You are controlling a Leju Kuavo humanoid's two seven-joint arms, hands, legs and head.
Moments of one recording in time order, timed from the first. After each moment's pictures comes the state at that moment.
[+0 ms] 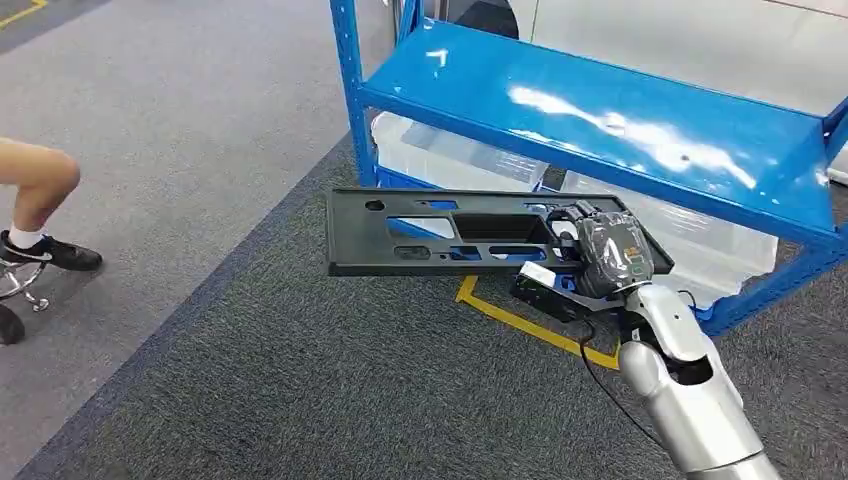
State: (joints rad) left arm -0.01 -0.01 -1.21 -0.01 0.98 -0.15 -0.06; right arm -0.46 -0.30 0.43 -1.49 0.98 -0.05 -0.05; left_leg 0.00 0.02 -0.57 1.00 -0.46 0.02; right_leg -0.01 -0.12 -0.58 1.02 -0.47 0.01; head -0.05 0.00
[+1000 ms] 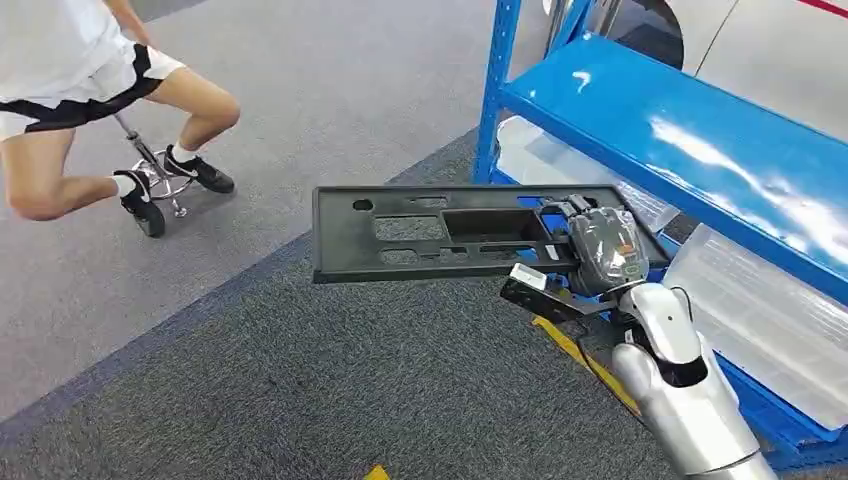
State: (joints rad) left arm -0.03 0.01 -1.23 -0.01 0.97 -0.10 -0.03; right arm -0.44 -0.30 0.46 -1.53 1.04 -0.08 -0.03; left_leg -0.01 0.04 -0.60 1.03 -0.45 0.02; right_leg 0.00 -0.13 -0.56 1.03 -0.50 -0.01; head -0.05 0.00
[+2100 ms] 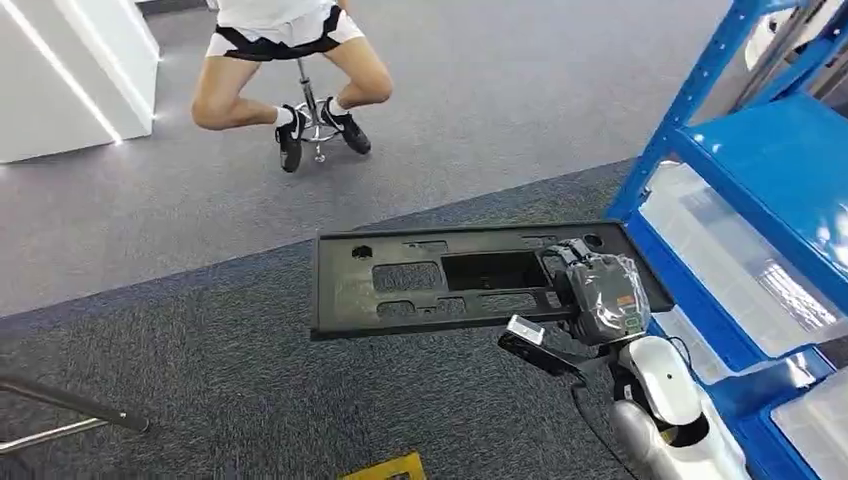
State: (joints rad) left arm -0.04 0.05 -1.36 -0.05 0.83 -0.05 0.12; right arm -0.26 -0.33 0.45 -1.67 1.12 -0.14 0.00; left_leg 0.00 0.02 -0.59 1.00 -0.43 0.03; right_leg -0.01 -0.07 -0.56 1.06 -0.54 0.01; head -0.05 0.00
